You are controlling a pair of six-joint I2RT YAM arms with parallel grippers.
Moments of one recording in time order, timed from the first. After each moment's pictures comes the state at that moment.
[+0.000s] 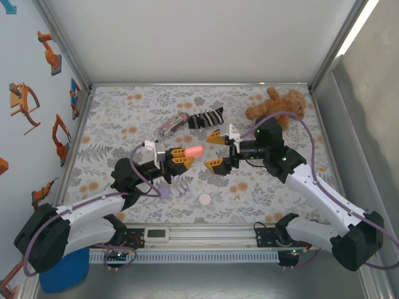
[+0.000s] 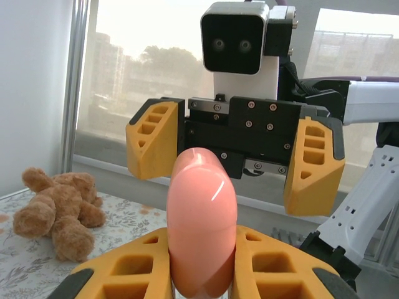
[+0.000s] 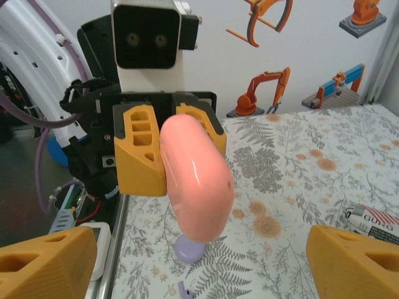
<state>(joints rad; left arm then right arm) -0.74 1.06 0.34 1.03 0.63 -0.35 0.59 1.08 0.92 -0.15 -0.93 -0.21</state>
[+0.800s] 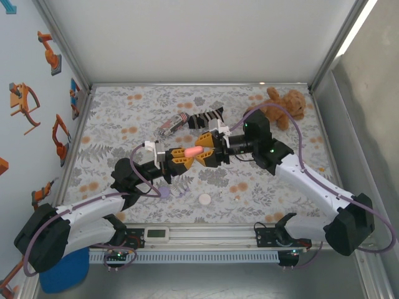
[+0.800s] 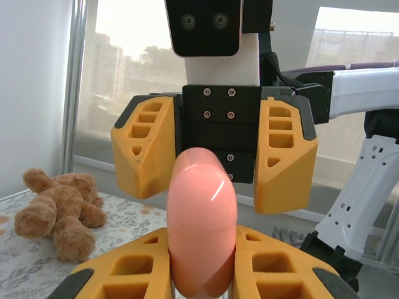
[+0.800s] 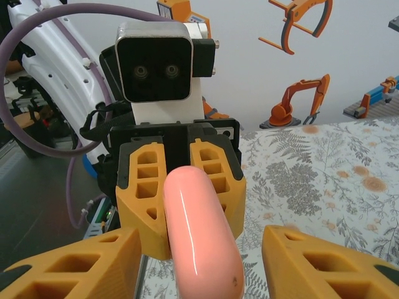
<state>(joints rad) -0.74 1.06 0.34 1.03 0.63 -0.35 0.65 1.22 0.99 -0.07 -1.01 -0.13</state>
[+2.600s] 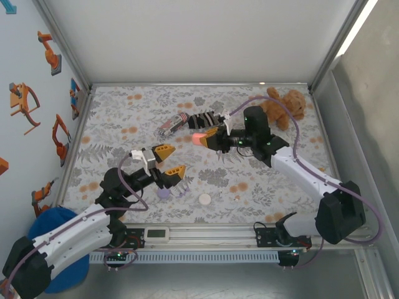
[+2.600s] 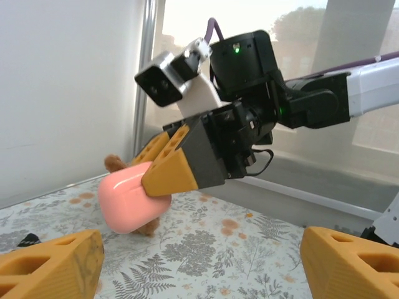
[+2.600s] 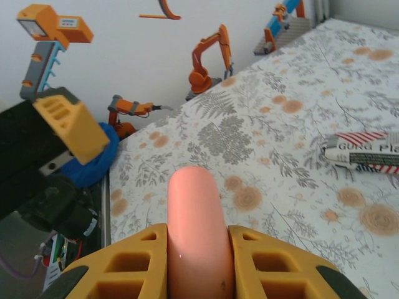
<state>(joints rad) -0.74 0.69 0.26 0.66 0.39 -0.21 0.53 1.34 0.97 -0.04 -0.82 0.12</state>
